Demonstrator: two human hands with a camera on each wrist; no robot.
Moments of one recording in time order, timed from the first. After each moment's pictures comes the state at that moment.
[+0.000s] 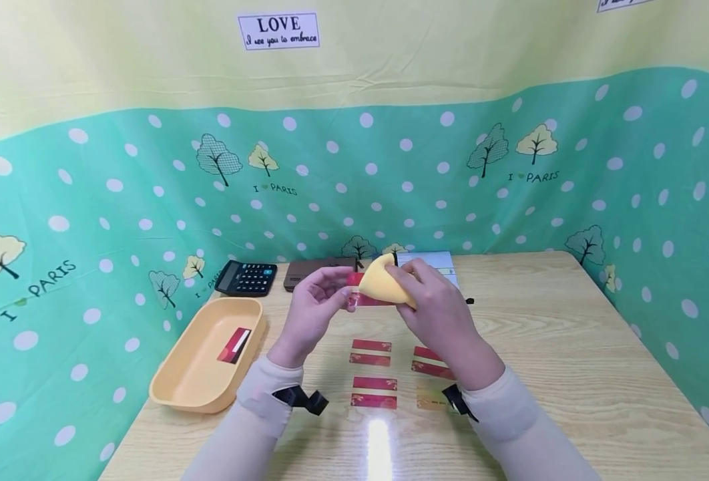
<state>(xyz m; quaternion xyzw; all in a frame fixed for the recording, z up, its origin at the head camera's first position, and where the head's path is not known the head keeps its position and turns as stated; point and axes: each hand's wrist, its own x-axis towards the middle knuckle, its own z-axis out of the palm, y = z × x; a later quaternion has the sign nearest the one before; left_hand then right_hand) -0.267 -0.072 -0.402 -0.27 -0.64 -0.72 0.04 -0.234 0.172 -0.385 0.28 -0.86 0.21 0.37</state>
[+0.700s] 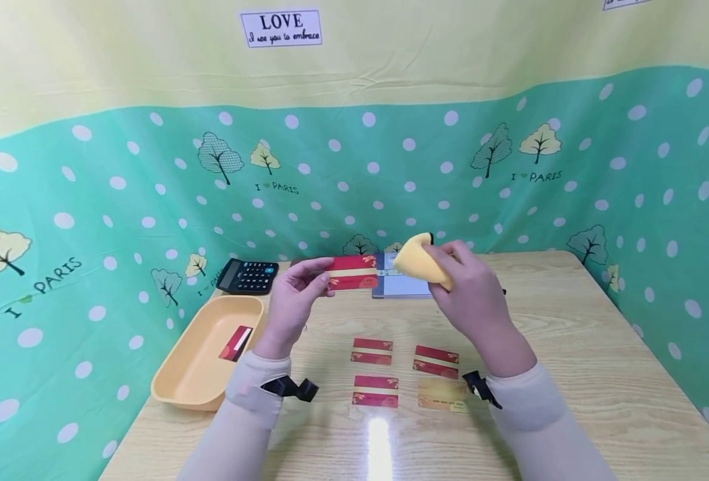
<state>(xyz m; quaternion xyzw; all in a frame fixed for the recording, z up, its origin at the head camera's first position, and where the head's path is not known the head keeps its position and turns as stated) -0.273 -0.099 -0.388 -0.23 -0.61 -0.75 0.09 -0.244 0.213 -0.372 0.24 -0.84 0.23 0.42</state>
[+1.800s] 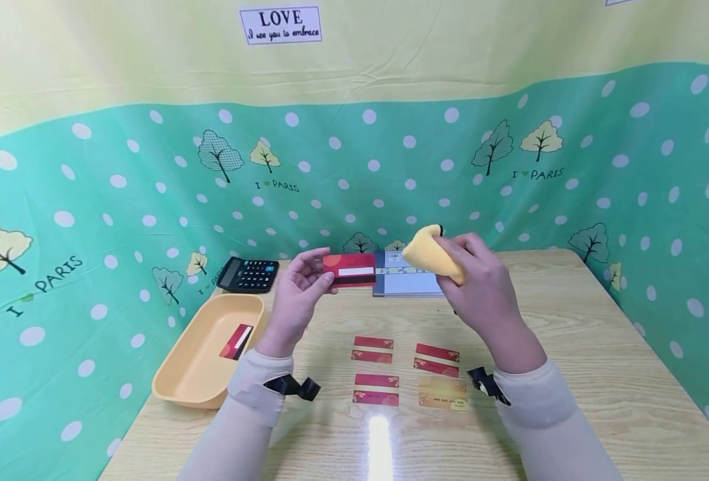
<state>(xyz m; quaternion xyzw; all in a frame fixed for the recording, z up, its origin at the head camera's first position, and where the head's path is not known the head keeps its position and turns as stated) -0.277 -0.094 -0.390 -0.24 -0.61 -0.75 0.08 -0.243 0.224 -0.364 0.23 -0.82 0.30 0.44</state>
